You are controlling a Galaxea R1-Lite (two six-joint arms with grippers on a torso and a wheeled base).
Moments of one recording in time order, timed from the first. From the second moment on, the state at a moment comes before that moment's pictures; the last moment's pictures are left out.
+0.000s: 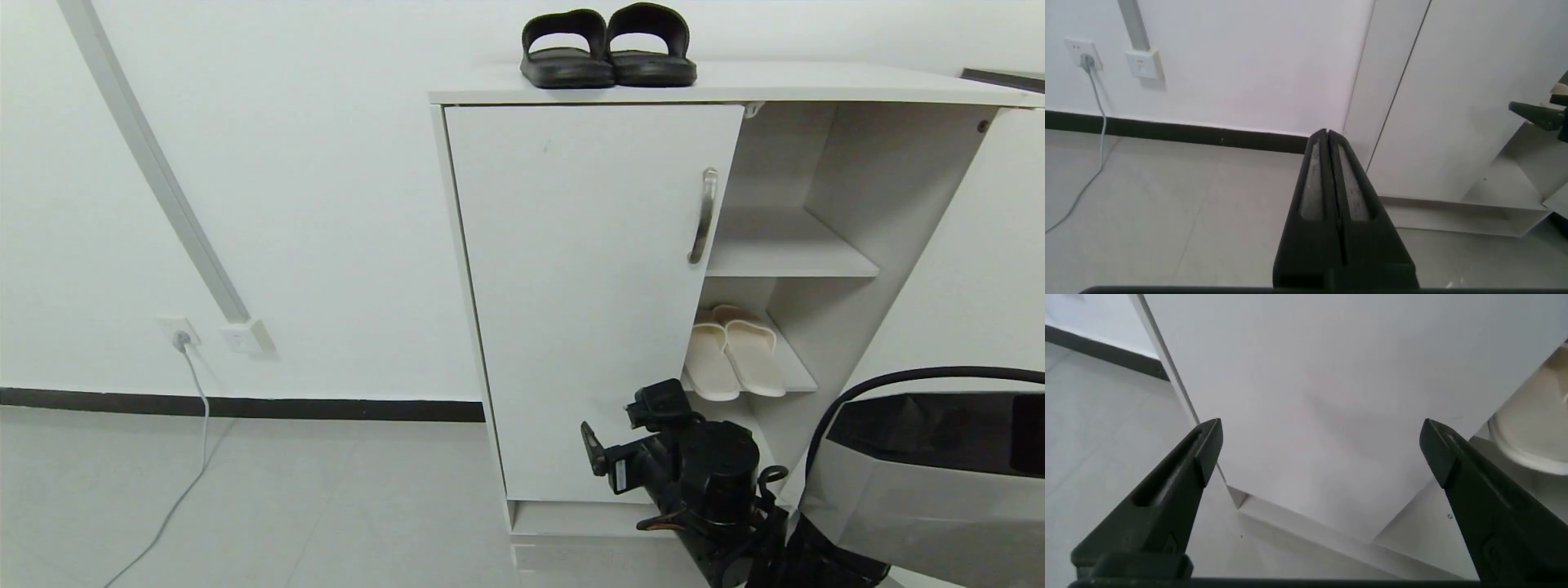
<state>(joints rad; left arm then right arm) 0.00 0.00 0.00 0.00 0.04 -0.10 0.80 2.25 -0.66 -1.49 -0.46 0.01</state>
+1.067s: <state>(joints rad) 0.00 0.00 0.00 0.00 0.04 -0.10 0.80 2.26 -0.66 -1.49 -0.46 0.00</state>
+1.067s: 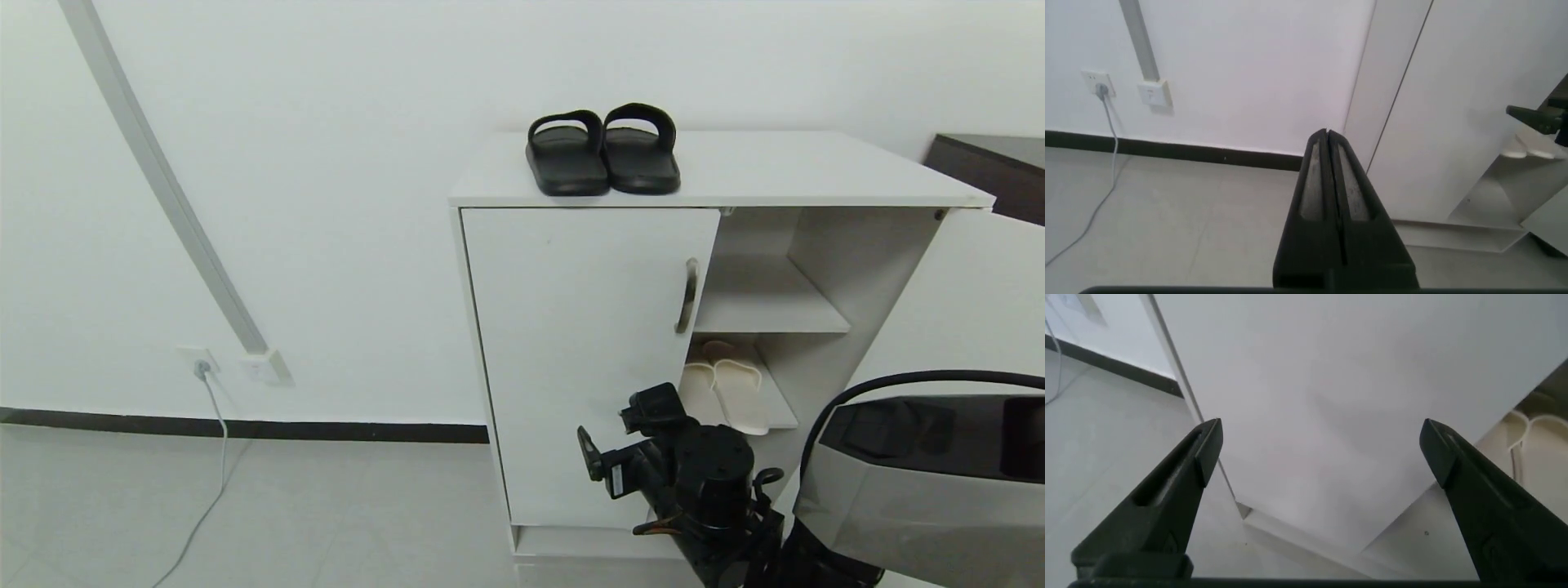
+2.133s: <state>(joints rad) 0.00 0.00 0.00 0.00 0.04 -0.10 0.80 2.27 -0.66 -1.50 -0.46 0.00</state>
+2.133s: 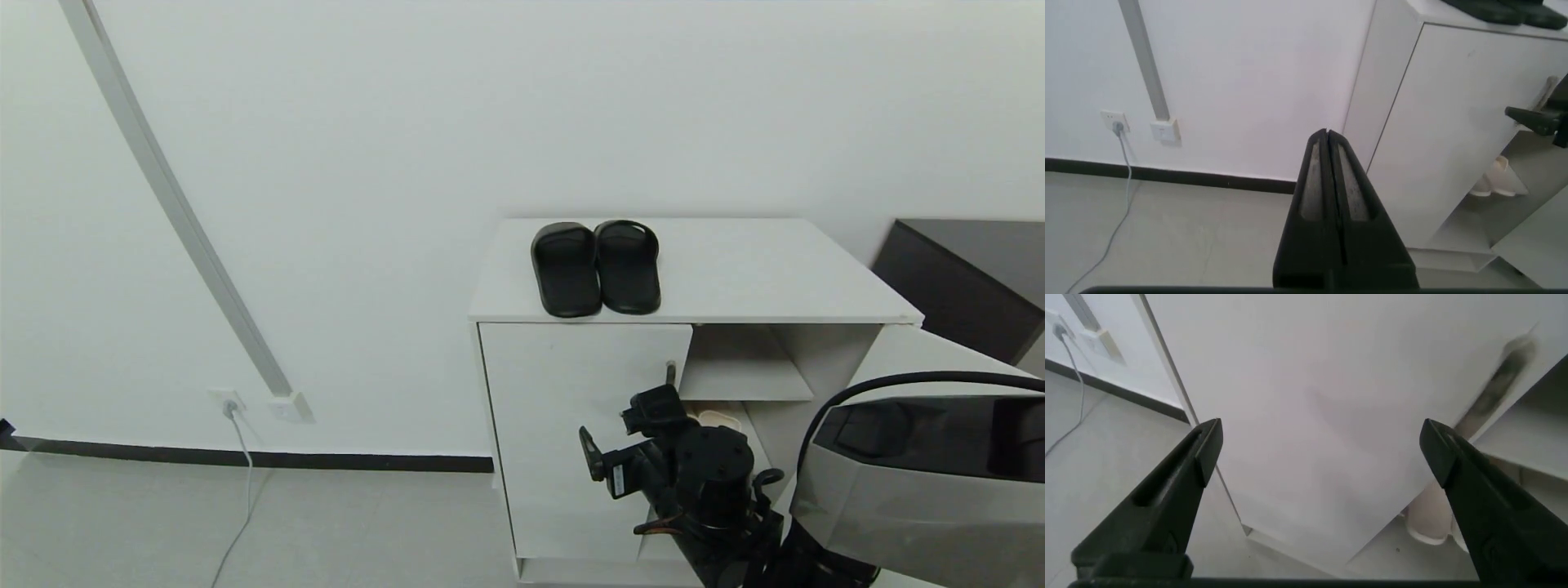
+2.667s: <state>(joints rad) 0.00 0.00 0.00 0.00 0.04 -0.10 0.80 2.29 -0.66 -1.57 -0.46 -0.04</state>
